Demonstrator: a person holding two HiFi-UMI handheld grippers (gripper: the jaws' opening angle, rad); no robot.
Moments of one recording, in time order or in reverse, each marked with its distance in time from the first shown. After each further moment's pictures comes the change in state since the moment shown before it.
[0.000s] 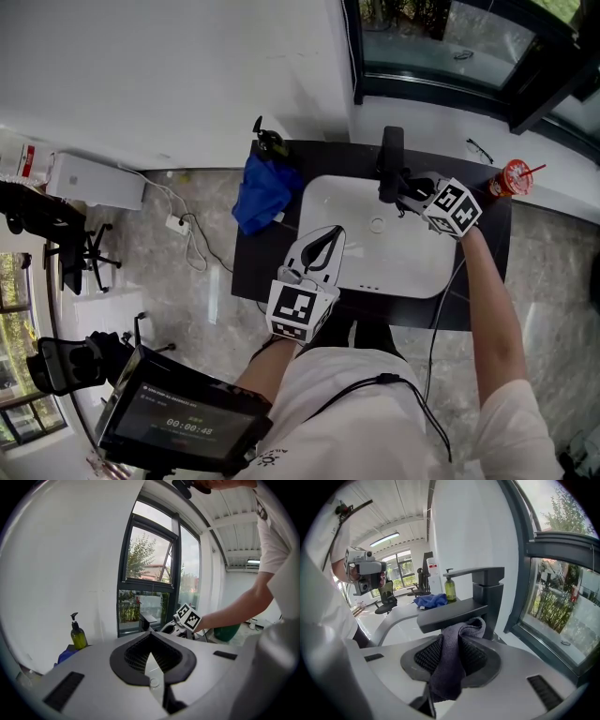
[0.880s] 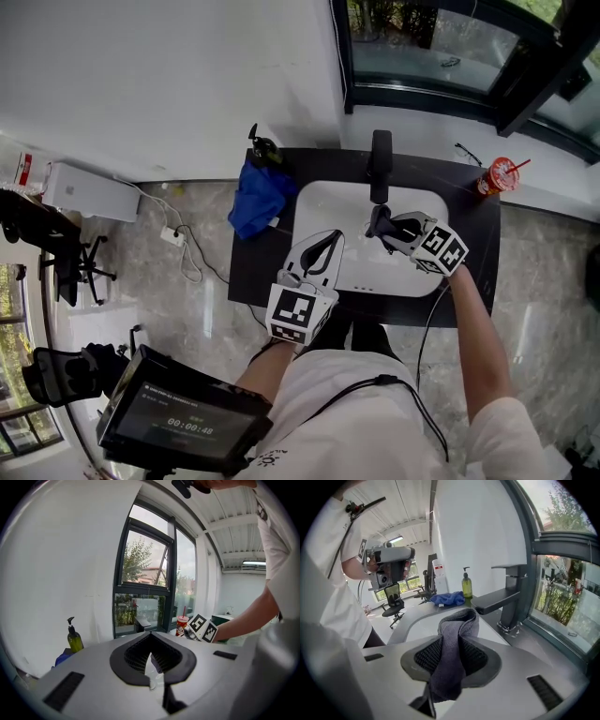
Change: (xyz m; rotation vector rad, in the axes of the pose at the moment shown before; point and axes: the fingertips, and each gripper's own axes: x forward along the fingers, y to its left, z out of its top) left arm -0.009 -0.015 0.012 0.015 -0.041 -0.029; right arm -0.014 0.093 -0.024 0.031 -0.018 0.060
